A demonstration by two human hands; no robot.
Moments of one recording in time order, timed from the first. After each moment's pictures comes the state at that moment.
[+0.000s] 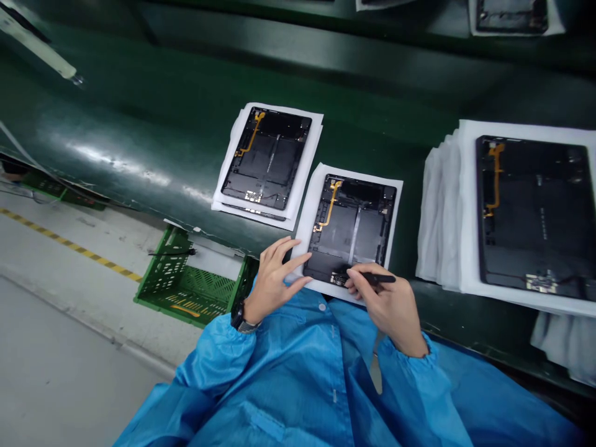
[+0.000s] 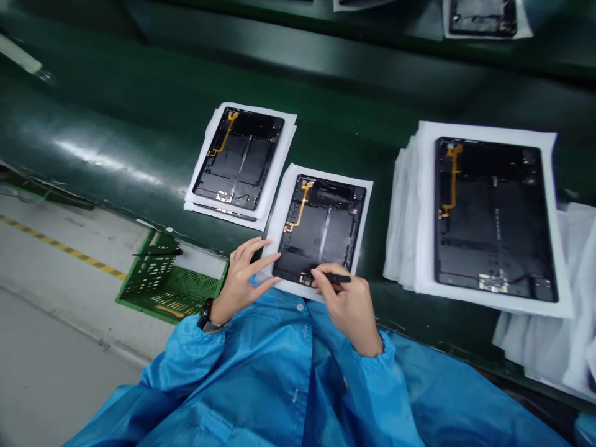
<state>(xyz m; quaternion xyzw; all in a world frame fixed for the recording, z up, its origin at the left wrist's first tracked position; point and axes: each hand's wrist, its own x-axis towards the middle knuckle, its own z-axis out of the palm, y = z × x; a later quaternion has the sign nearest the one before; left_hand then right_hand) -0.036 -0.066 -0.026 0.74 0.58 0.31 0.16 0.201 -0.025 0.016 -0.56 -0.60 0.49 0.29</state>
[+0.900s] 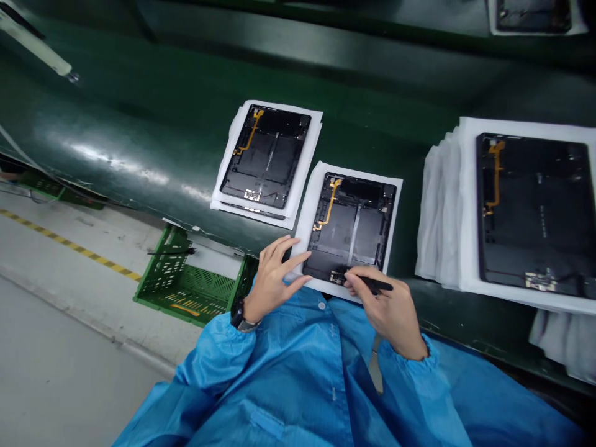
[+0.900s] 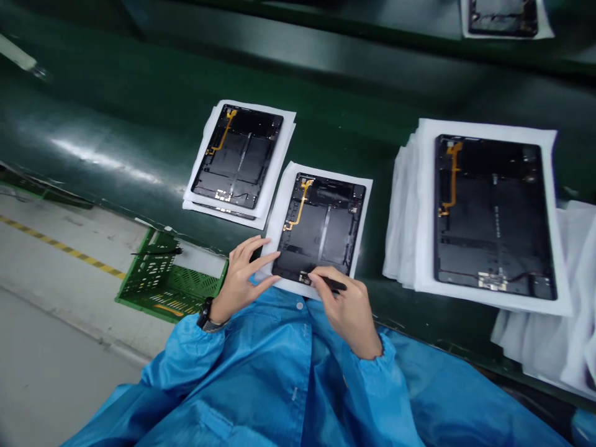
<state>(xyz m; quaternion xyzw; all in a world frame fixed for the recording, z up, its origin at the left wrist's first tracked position) -0.035 -0.066 -0.026 0.74 0.57 0.31 0.16 0.203 -0.030 0.013 -0.52 -0.68 0.42 0.30</state>
